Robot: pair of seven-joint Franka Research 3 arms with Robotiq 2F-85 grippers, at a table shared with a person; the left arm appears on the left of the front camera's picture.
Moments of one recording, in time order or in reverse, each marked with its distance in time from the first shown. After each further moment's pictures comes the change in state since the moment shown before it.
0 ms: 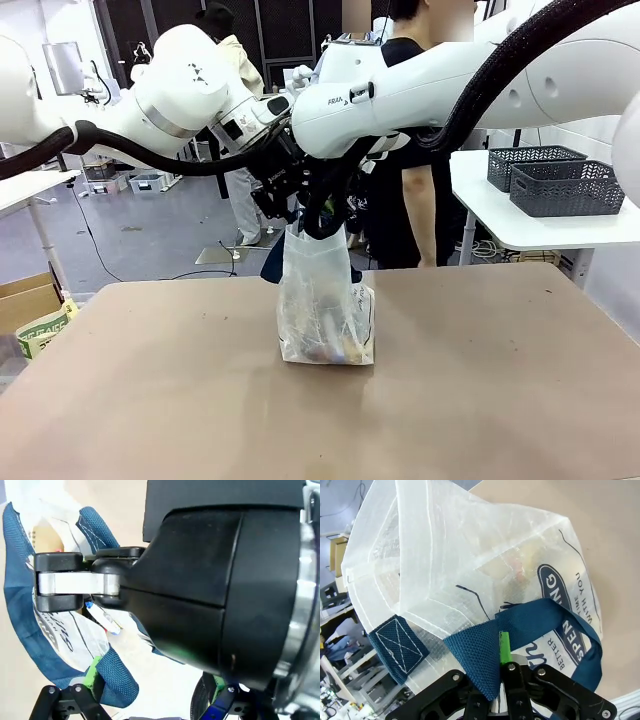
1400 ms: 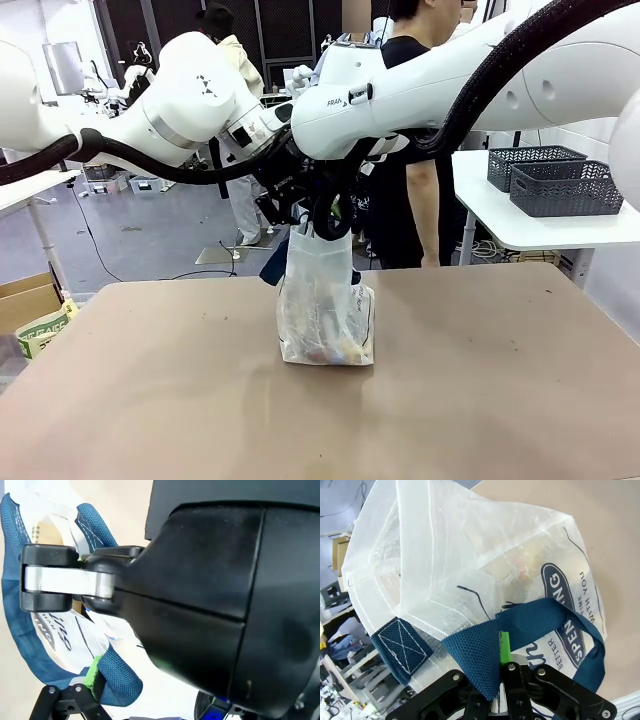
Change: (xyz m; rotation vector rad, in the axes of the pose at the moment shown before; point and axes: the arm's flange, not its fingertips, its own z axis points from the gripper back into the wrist) left arm -0.004 -0.005 -0.015 0.036 -0.033 0.064; right arm 0.000 0.002 -0.003 0.016 0.008 -0.009
